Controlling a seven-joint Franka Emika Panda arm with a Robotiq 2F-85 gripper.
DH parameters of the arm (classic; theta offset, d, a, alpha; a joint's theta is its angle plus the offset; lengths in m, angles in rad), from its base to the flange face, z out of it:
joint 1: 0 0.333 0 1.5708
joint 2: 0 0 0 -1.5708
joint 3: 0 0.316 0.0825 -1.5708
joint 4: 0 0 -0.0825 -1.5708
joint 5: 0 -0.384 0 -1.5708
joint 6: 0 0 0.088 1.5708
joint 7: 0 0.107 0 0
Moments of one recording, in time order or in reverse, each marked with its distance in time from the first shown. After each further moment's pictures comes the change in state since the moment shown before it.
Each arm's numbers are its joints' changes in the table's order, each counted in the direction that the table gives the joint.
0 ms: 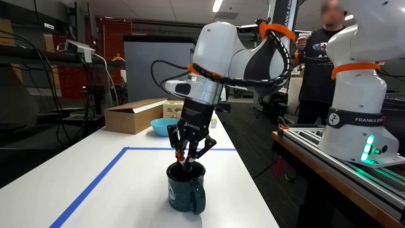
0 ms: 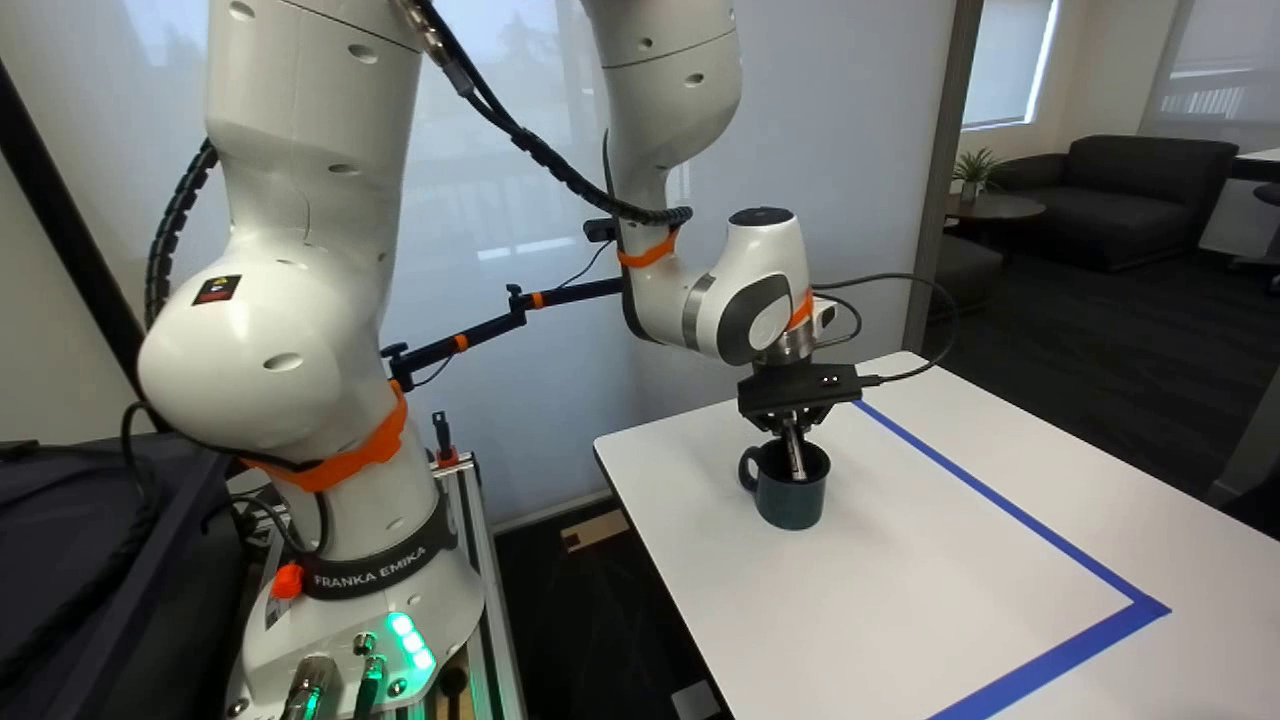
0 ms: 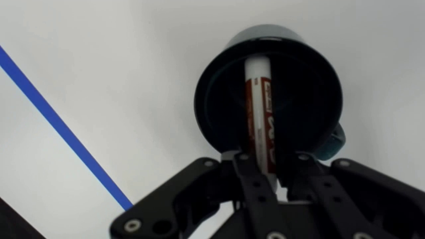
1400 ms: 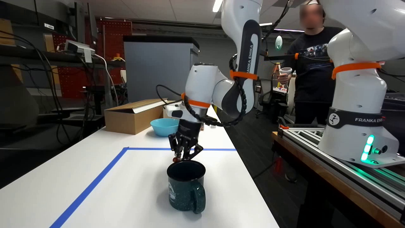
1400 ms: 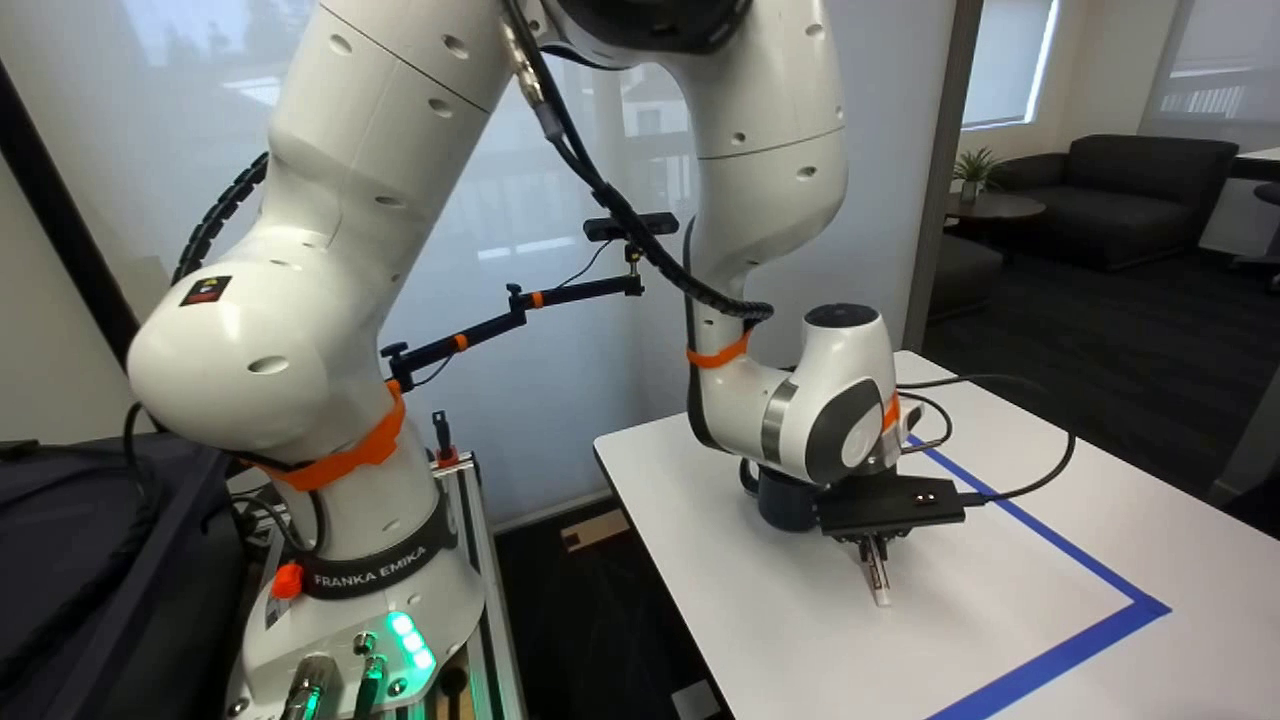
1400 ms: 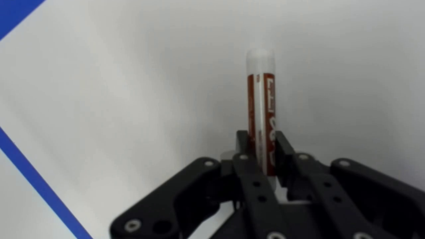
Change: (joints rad) arm -0.058 -0.283 -0.239 -0.198 0.244 0.090 0.043
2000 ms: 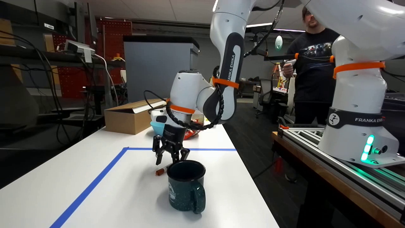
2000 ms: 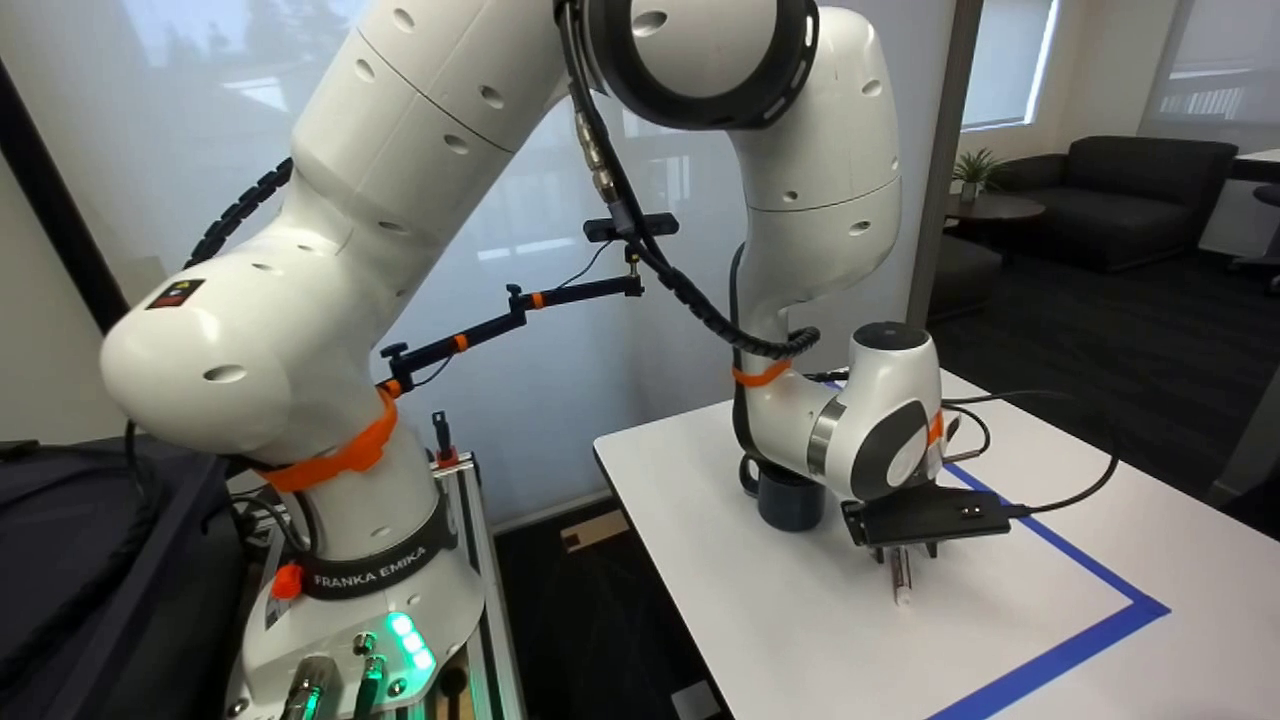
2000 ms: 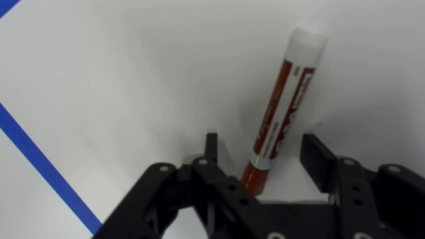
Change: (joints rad) arm -0.158 -0.123 0.151 -0.190 0.000 -0.069 -0.080
